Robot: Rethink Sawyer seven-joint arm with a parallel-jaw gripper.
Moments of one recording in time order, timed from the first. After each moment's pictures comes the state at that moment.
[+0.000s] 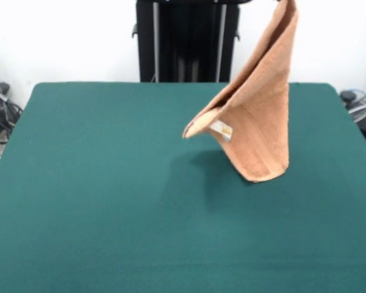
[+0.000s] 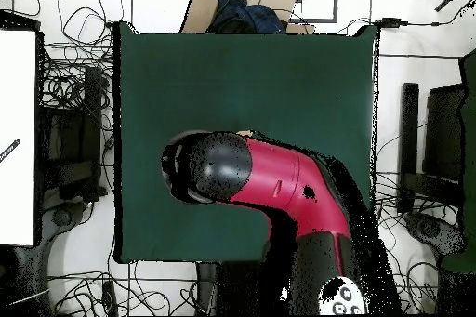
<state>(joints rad) -0.28 -1.07 0.15 1.82 0.15 0.94 1.57</state>
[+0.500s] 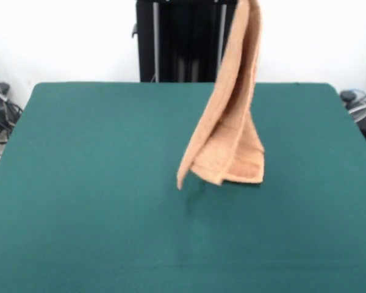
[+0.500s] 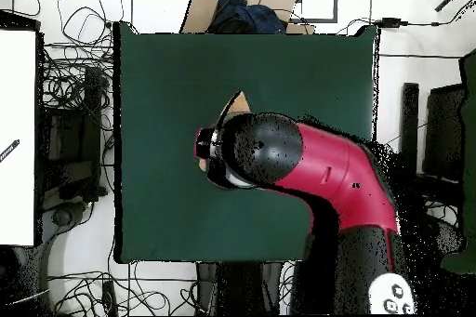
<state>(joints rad) -0.37 -1.04 0.15 1.74 0.12 0.99 1.57</state>
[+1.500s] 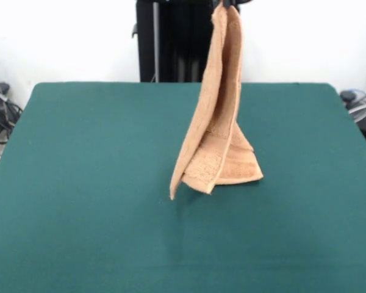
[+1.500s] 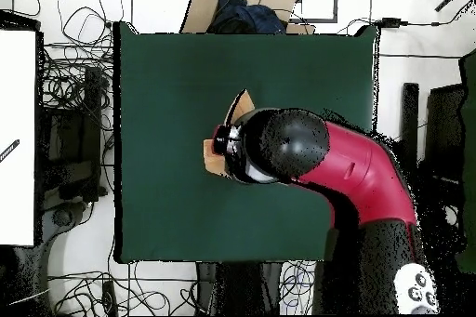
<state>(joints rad) -0.44 -1.01 0.20 1.74 0.12 0.99 1.57</state>
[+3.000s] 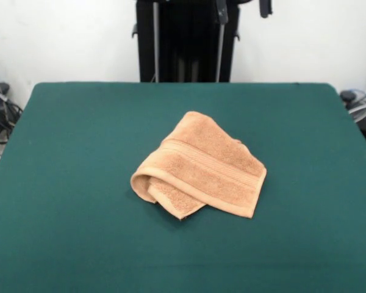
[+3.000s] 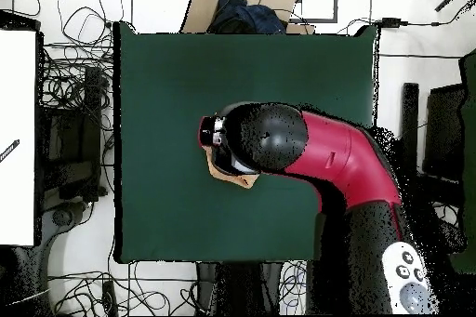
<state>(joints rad) -0.47 -1.01 0.32 1.75 0.07 0.90 1.57</state>
